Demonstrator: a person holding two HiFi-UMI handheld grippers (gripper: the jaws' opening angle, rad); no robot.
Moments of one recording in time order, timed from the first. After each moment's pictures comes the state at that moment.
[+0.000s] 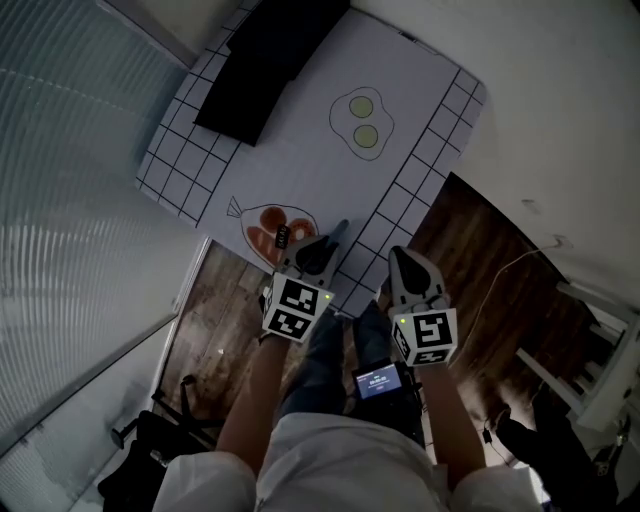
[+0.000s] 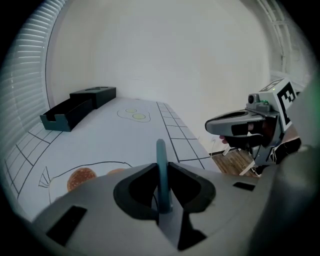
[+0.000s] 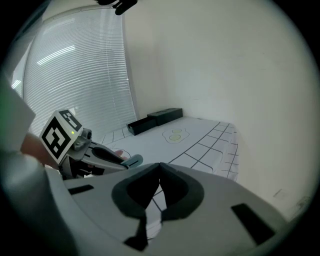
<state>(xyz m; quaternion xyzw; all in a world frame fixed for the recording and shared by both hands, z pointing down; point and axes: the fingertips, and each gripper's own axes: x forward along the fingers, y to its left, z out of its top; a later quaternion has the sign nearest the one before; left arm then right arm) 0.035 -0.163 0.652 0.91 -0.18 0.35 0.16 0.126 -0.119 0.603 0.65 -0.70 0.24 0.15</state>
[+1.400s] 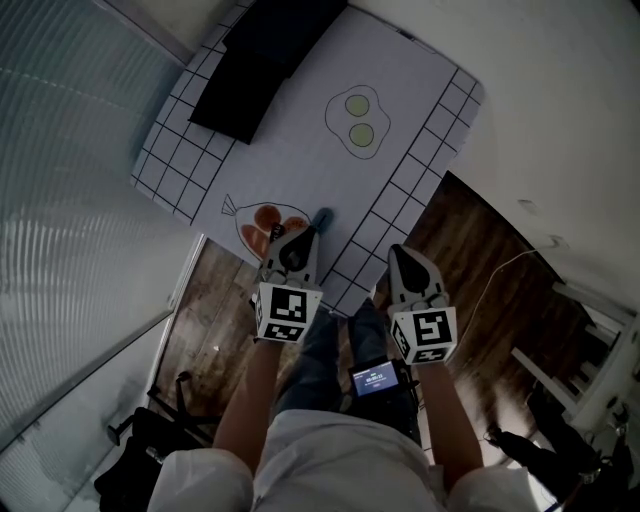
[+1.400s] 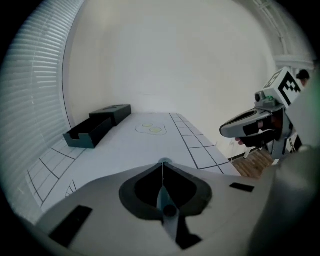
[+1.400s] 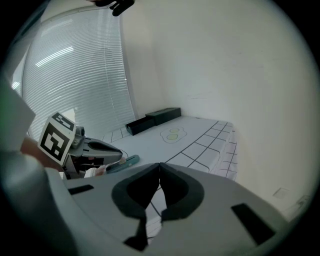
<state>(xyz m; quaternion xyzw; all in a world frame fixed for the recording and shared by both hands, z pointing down) 0.022 -0.193 0.634 0.91 -0.27 0.30 0.09 0.136 -0.119 0.604 0.65 -0.70 0.25 0.15</state>
